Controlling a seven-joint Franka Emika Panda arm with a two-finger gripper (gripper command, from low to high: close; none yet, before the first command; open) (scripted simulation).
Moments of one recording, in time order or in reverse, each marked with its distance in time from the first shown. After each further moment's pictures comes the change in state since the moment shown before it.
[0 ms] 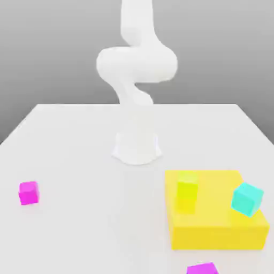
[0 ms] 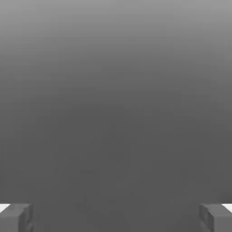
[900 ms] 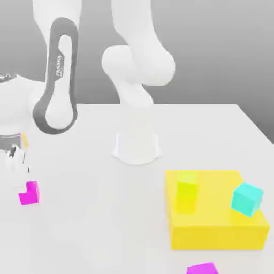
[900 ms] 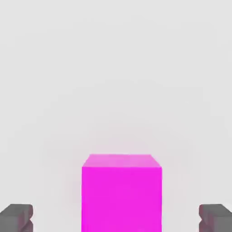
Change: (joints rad) arm -0.620 0.989 -0.146 -0.343 0.262 0.604 0.162
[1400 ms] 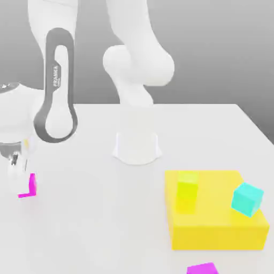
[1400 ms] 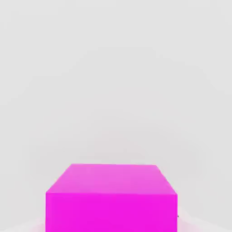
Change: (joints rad) arm 0.026 -0.140 -0.054 -0.031 -0.133 -0.104 0.101
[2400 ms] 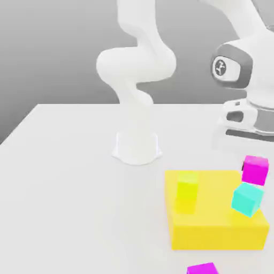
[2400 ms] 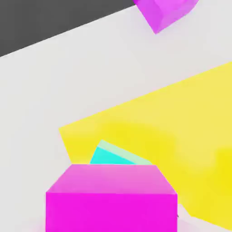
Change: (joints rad) arm 0.929 -0.118 0.556 0.175 -0.124 -0.290 0.652
